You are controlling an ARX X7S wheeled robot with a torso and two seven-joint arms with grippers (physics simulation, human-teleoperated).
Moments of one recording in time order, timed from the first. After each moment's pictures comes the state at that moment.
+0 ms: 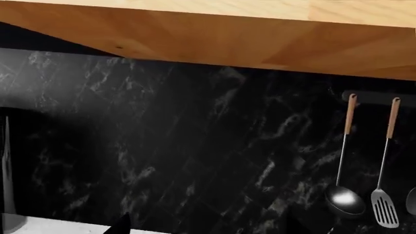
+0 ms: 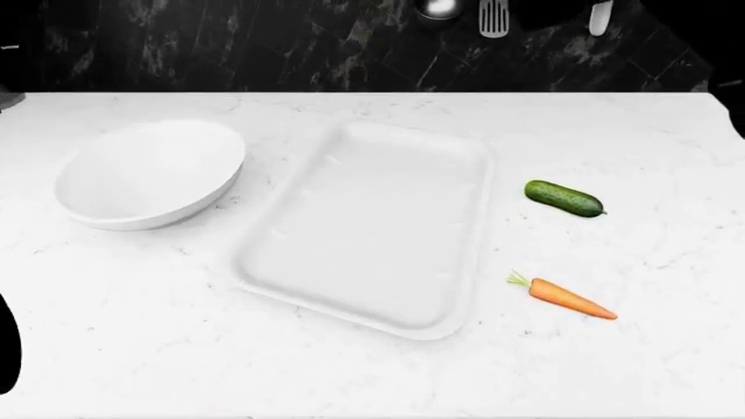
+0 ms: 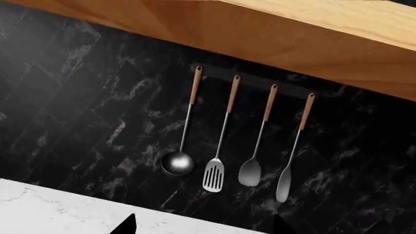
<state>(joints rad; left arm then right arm) -1.52 -0.45 0.09 0.15 -1.34 -1.30 -0.99 1.66 0.54 -0.34 -0.19 1.64 1.39 1.13</state>
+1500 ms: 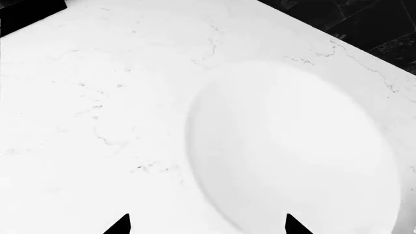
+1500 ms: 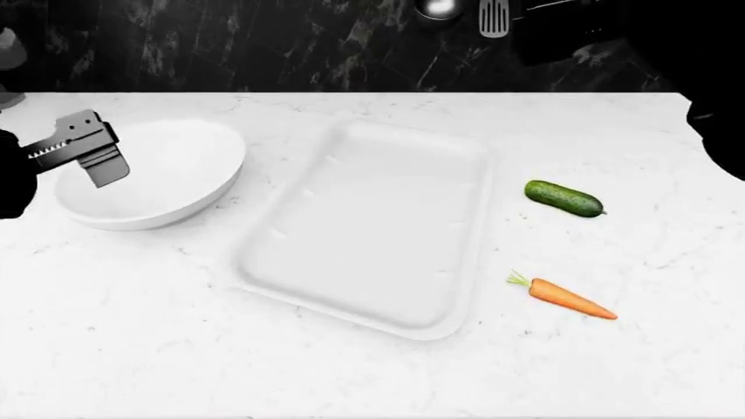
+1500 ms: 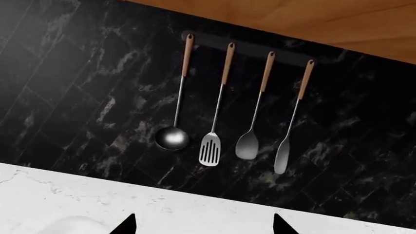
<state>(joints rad) -1.54 -1.07 1.02 0.08 -2.35 -0.53 -1.50 1.59 0.59 -0.40 -0.19 1.65 1.31 1.13</state>
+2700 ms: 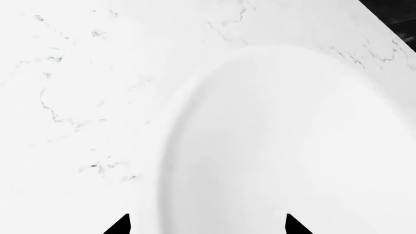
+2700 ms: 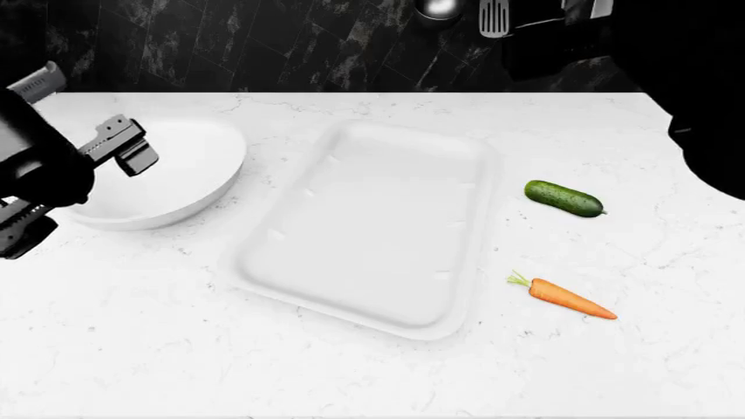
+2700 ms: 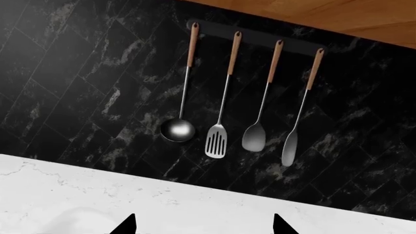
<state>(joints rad) -1.52 -0.84 1.14 -0.41 -2.31 -0.41 -1.33 1.55 0.61 -0.43 -0.20 1.65 1.26 1.11</state>
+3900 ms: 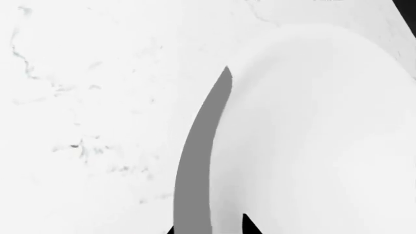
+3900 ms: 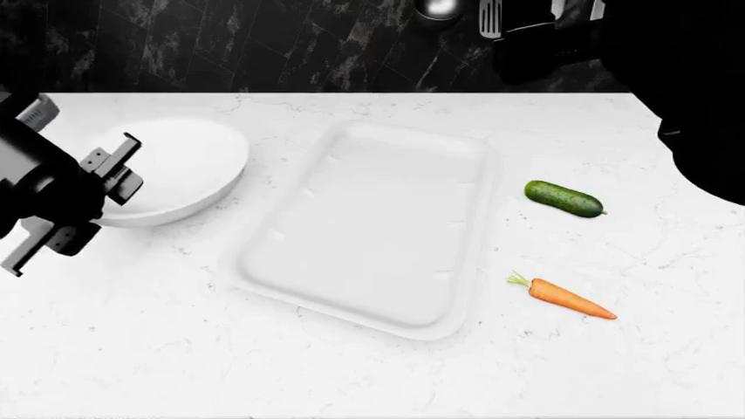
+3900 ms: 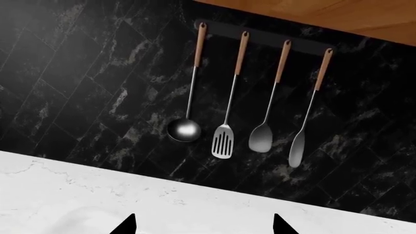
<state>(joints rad) -1.40 -0.81 1.07 -0.48 -2.34 -0.26 -1.26 1.55 0.61 -0.46 -0.20 1.65 1.23 1.09</state>
